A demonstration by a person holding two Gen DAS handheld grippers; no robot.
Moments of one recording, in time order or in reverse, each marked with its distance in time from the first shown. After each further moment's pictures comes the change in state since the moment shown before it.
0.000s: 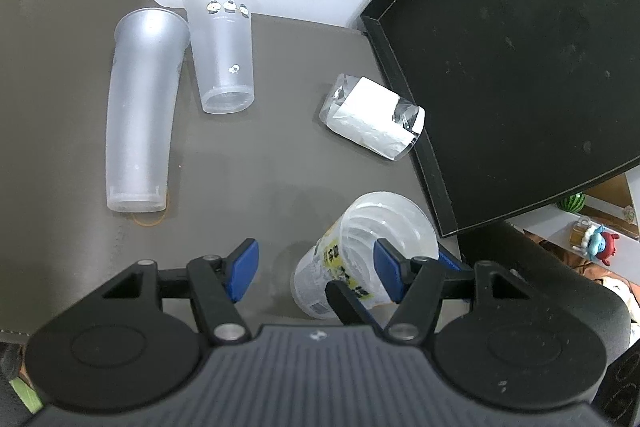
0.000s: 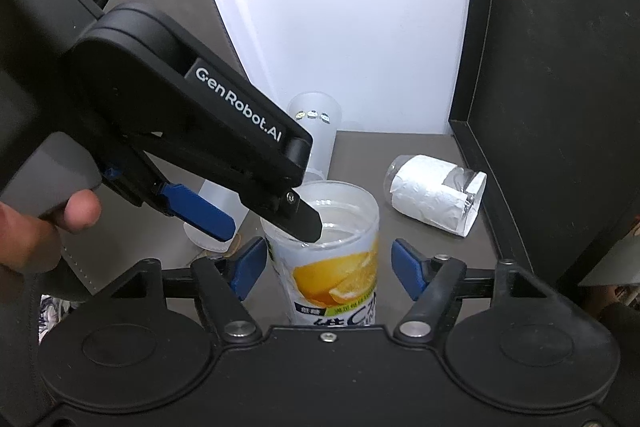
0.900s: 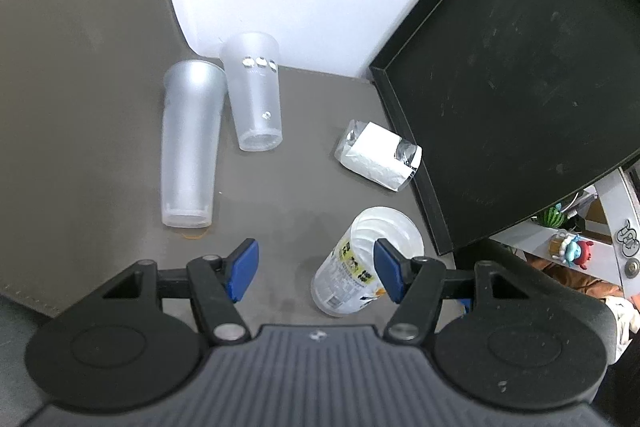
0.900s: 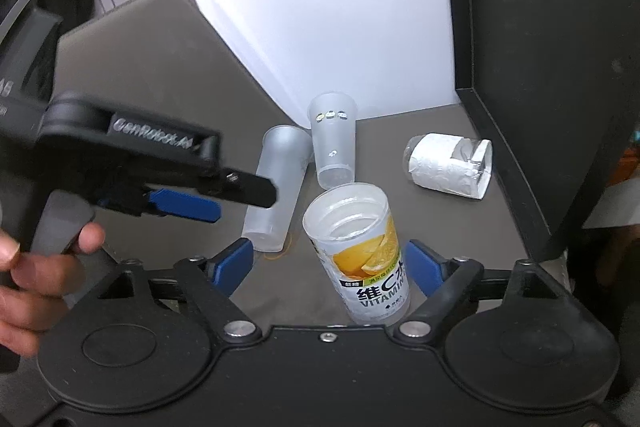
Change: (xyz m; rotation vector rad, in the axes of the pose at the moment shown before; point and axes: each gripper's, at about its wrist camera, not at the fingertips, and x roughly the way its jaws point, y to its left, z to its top) left arm -0.066 0.009 -0.019 -0.004 -0.146 0.045; right arm -0.050 -0.019 0.020 0.212 0.065 0.127
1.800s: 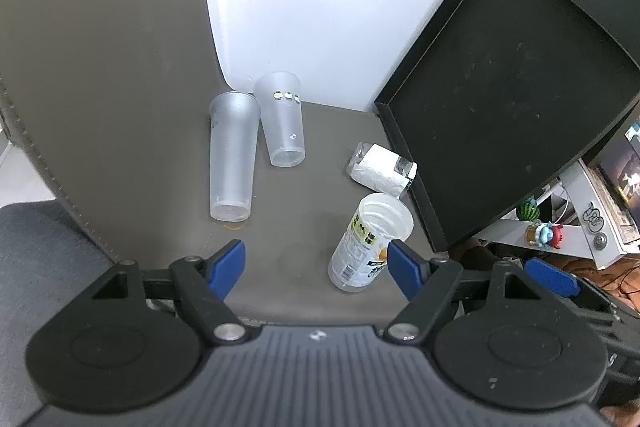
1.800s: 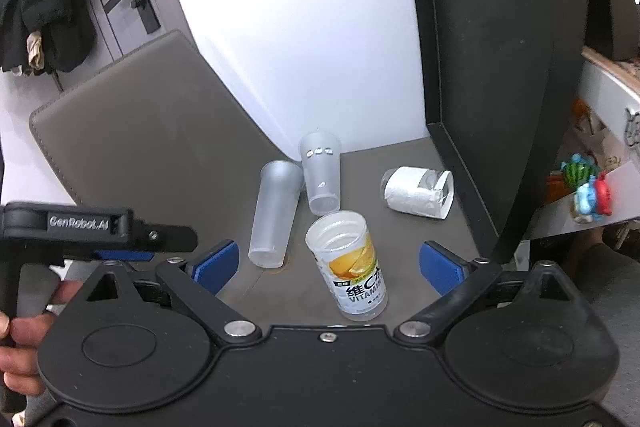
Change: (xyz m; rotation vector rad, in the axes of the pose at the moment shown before) left arm -0.087 0.007 -0.045 -0.001 -0.136 0.030; right arm -0.082 0.013 0.009 0.019 -0.080 -0.058
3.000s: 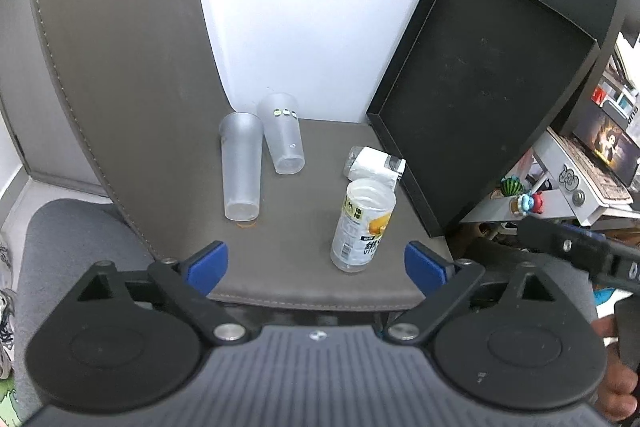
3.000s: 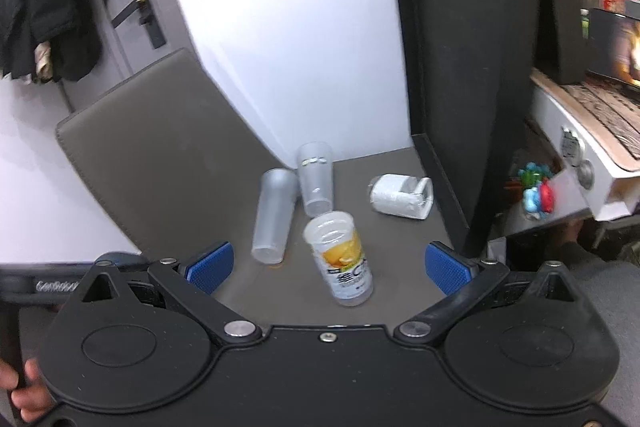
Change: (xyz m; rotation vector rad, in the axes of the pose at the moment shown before) left arm -0.058 -0.022 -0.046 0.099 -0.095 0.048; right arm -0.061 0.001 0.000 0.012 -0.028 -0.034
